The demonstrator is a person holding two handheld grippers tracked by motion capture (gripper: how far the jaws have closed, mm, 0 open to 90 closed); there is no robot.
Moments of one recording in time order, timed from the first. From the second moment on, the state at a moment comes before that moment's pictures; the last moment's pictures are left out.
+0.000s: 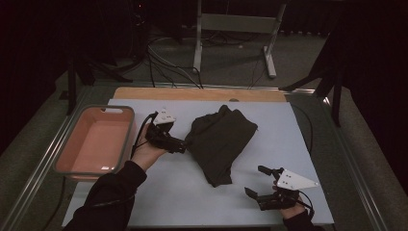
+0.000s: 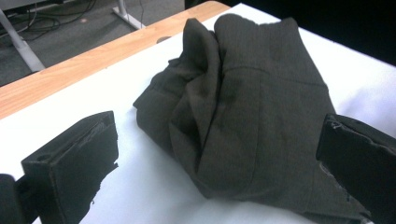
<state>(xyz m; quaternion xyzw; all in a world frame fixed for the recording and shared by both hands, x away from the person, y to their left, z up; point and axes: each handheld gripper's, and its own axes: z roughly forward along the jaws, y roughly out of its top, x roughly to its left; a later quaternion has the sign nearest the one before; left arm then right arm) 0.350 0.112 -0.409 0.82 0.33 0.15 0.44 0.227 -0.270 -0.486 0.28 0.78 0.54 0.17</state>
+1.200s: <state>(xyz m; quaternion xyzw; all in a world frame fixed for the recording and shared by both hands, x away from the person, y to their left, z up) 0.298 0.132 -0.472 0.84 0.33 0.11 0.43 0.226 -0.268 -0.486 0.27 0.78 0.54 0.17</state>
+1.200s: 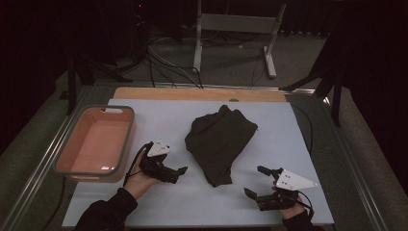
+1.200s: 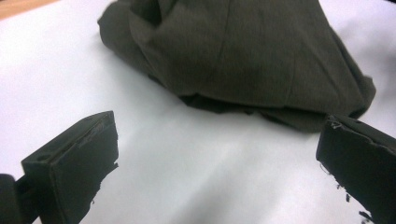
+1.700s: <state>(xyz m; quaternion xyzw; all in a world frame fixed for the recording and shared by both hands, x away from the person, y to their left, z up) 0.276 0.145 -0.489 0.85 0.31 0.09 0.42 0.225 -0.268 -0.486 0.27 0.78 0.54 0.17</state>
